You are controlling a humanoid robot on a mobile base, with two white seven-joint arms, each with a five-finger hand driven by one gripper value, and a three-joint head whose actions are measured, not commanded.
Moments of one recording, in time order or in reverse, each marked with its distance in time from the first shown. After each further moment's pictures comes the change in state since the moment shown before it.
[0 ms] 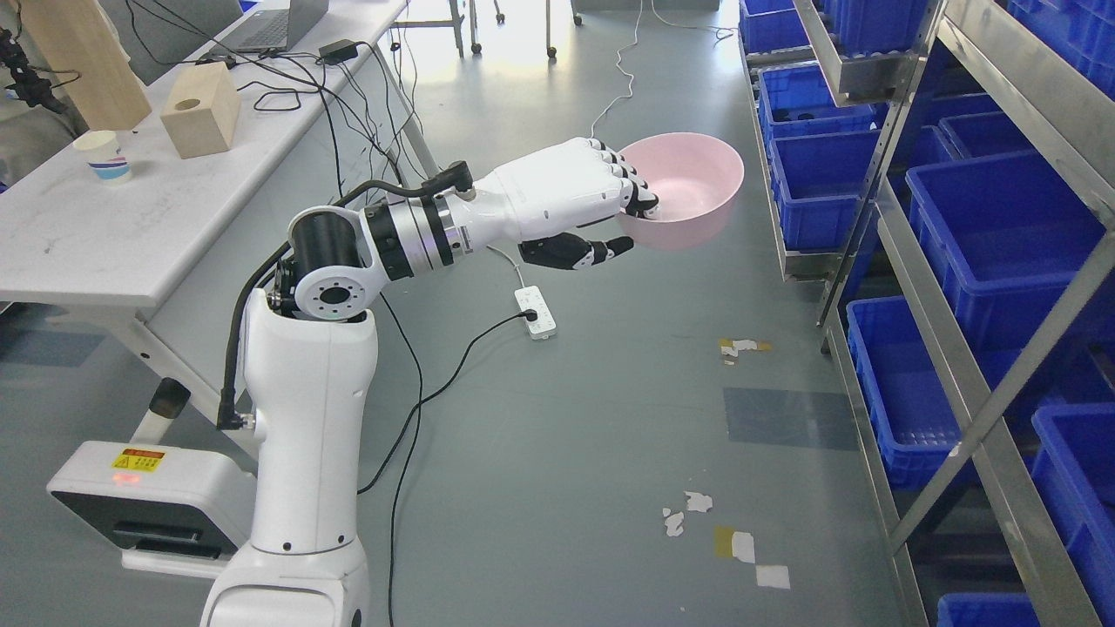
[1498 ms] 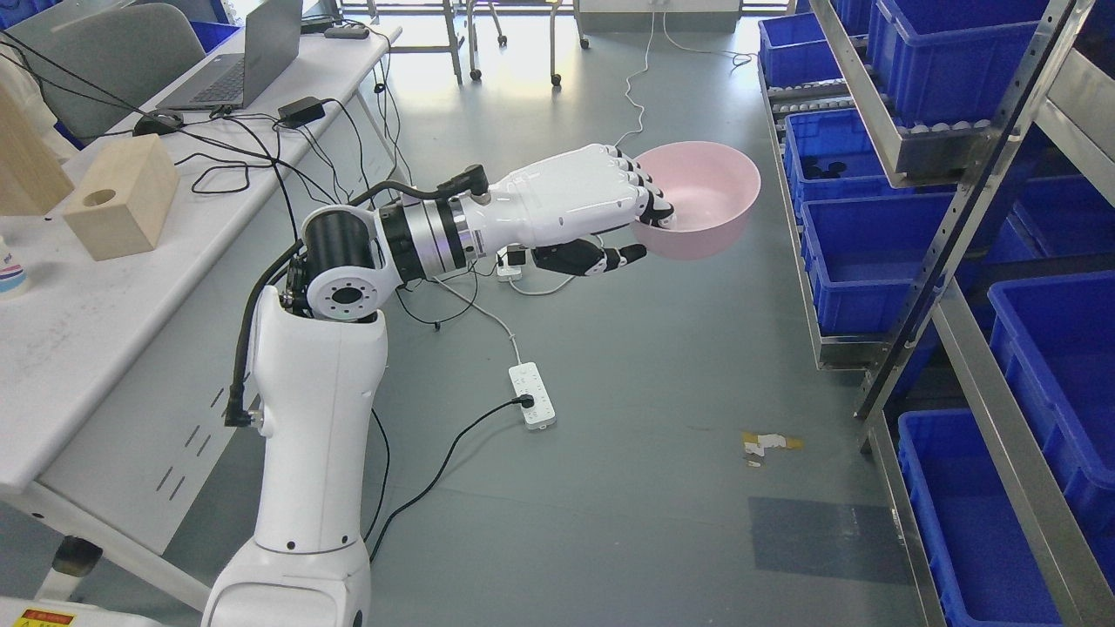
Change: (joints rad) left arm -0.002 0.000 -0.039 0.002 0.005 0.000 0.003; right arm -0.001 0.000 0.000 0.000 0.000 0.000 0.000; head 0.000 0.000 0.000
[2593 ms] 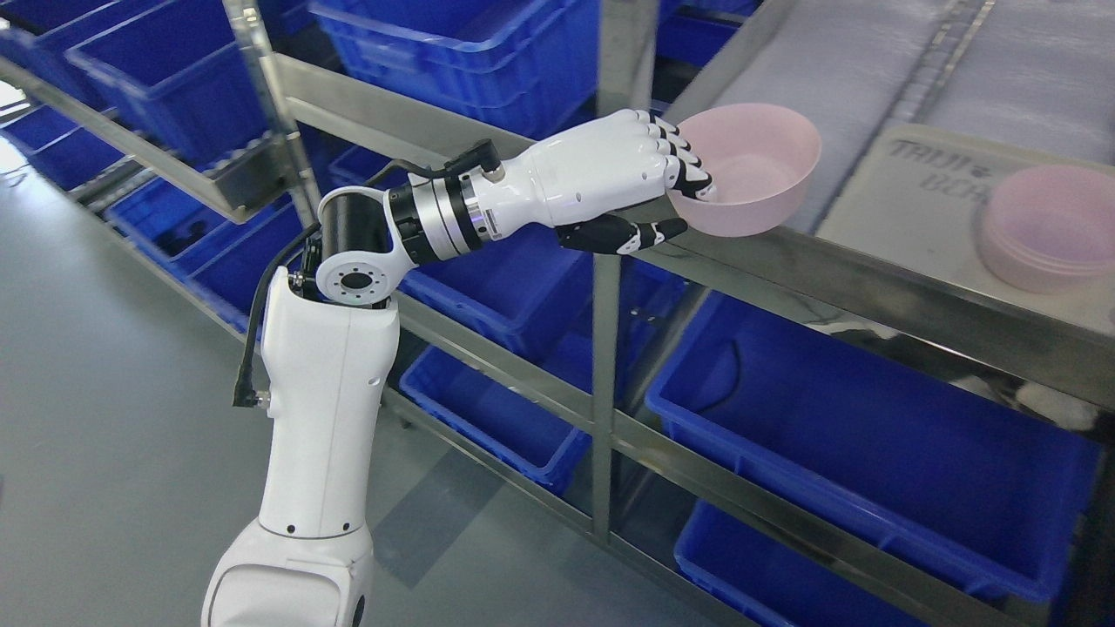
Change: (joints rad) left arm -0.076 0.000 -0.048 0.002 0.101 0.000 0.087; right arm 0.001 0.000 0.000 0.000 0.000 0.000 0.000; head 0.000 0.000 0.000
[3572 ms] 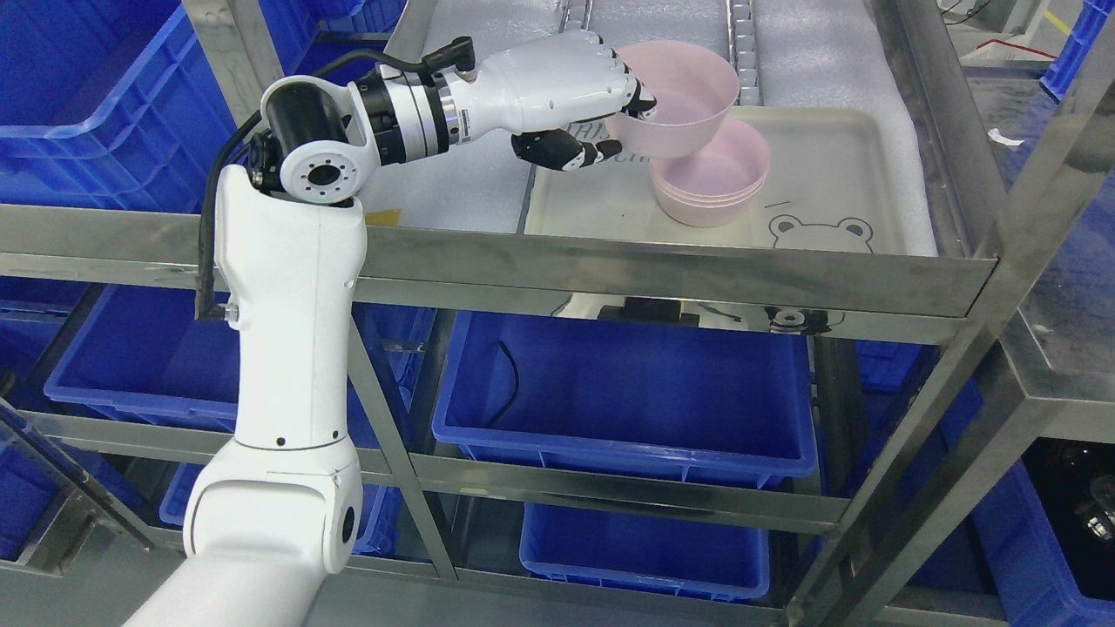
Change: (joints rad) left arm -0.198 0.016 0.055 0.173 -0.239 0.000 -0.131; right arm 0.000 0.000 0.000 0.000 0.000 0.000 0.001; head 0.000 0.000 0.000
